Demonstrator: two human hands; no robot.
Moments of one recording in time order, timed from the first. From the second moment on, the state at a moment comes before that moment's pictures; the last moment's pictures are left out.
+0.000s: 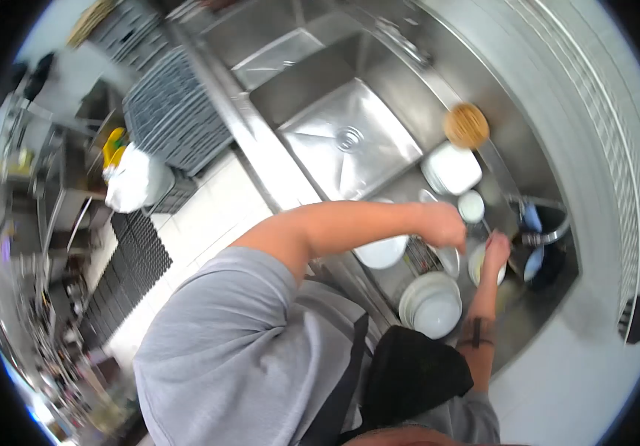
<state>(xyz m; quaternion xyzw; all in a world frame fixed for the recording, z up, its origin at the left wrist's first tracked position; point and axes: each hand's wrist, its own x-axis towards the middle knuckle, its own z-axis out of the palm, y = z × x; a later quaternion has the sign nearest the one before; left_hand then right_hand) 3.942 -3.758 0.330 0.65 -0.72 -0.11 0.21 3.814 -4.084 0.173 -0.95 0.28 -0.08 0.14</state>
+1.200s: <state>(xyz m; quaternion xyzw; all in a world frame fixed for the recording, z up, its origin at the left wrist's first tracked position) 3.568 -2.689 0.283 0.74 0.60 0.25 0.17 4.294 -2.870 0.279 -0.84 -0.36 -0.17 0.36</state>
